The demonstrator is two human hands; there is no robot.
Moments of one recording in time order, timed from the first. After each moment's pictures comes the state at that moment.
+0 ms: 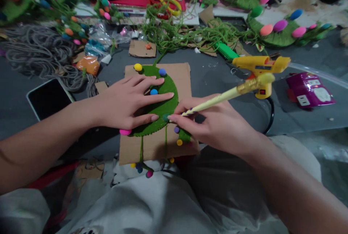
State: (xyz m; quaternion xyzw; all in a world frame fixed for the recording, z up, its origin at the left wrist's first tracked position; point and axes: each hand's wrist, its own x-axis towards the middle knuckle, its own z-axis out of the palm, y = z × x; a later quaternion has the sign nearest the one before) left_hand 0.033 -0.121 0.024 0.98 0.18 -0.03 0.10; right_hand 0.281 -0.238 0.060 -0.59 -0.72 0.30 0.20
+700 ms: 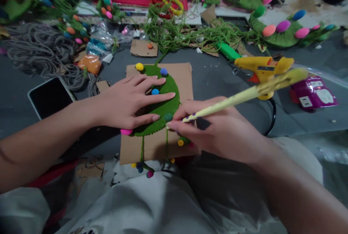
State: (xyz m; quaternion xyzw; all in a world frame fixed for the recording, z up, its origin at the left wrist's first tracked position) left_hand 0.032 -0.121 0.024 0.98 0.18 -0.03 0.10; right_hand 0.275 -0.243 0.065 -0.57 -0.73 0.32 0.21
